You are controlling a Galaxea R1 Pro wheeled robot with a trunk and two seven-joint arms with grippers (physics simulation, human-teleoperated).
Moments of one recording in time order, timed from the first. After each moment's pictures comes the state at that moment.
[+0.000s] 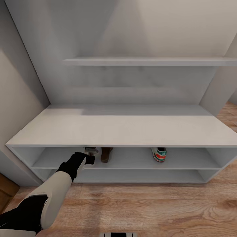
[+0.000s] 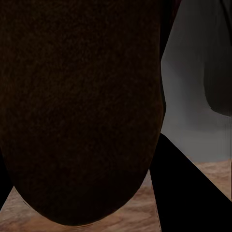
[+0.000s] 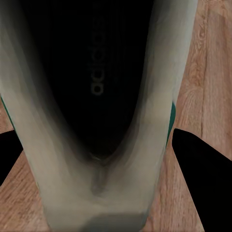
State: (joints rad) left arm -0.96 -0.08 0.10 -0.42 -0.24 0.52 -0.06; right arm -0.34 -0.62 -1.05 -0.31 0.02 -0.10 -0.11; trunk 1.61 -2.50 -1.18
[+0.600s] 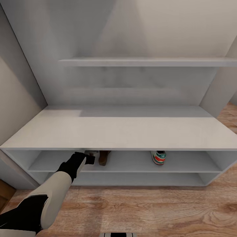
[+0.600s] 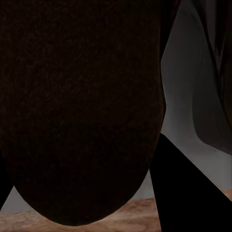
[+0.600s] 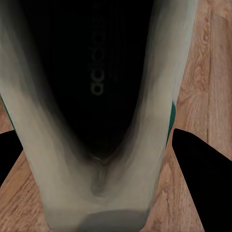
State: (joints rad) left arm -0.96 -0.08 0.10 -0.42 -0.24 0.52 -0.06; right arm -0.34 -0.62 -1.05 -0.31 0.02 -0.10 -0.11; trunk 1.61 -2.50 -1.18
